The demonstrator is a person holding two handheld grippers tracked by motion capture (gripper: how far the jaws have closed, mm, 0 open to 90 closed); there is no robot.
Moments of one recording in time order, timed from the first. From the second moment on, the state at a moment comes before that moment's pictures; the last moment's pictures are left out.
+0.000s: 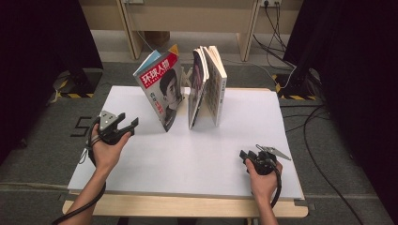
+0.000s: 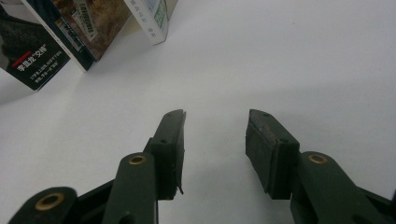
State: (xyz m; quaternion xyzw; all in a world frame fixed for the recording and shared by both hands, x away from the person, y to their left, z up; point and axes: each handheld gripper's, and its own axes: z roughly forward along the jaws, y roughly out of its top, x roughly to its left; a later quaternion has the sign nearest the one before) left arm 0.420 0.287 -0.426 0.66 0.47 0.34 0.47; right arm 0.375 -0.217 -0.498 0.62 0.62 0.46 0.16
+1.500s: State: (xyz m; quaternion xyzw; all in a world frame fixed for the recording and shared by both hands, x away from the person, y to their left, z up) left arm 0.388 0.353 -0.499 0.64 0.51 0.35 0.46; right arm 0.373 -0.214 -0.497 0.62 0.62 0.45 0.17
